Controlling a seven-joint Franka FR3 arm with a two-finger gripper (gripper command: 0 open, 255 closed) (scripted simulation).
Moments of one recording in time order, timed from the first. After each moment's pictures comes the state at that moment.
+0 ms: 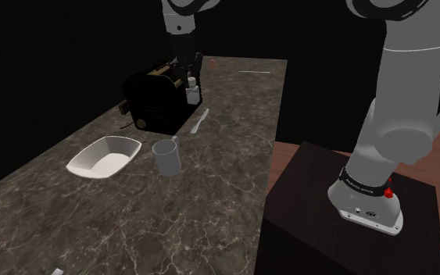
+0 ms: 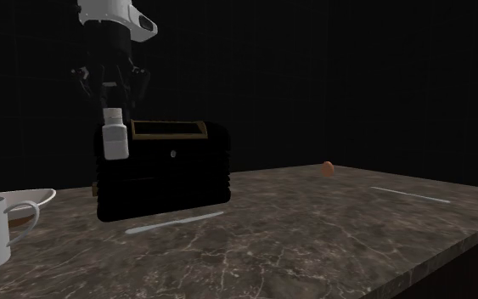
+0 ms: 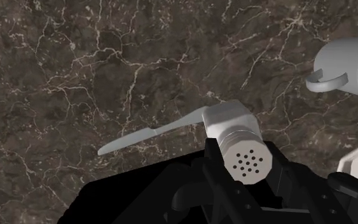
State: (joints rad) arm 0.16 0.21 0.11 -1.54 -0.06 1.73 0.32
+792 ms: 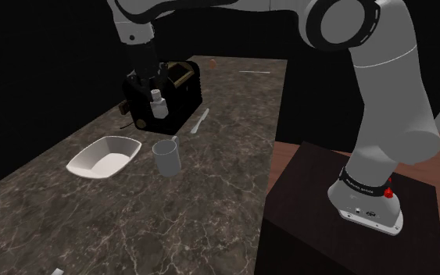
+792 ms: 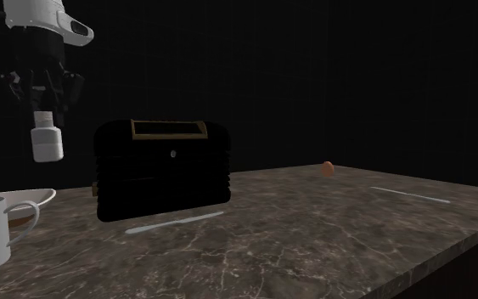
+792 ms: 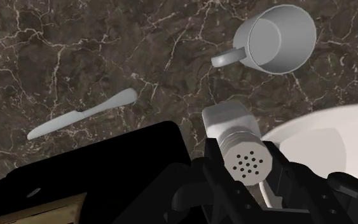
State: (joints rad) arm 0.32 0.52 0.16 -1.10 -0.11 1.59 0.52
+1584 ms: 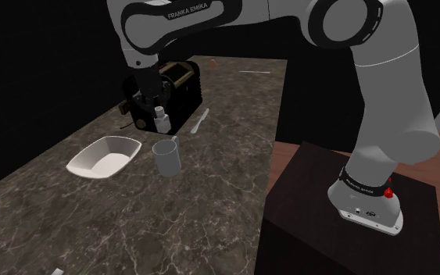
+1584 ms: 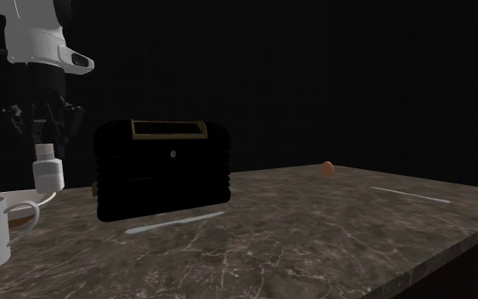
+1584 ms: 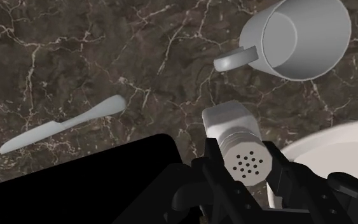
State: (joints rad) arm 0.31 0.50 0.16 -1.28 -0.11 1.75 0.53
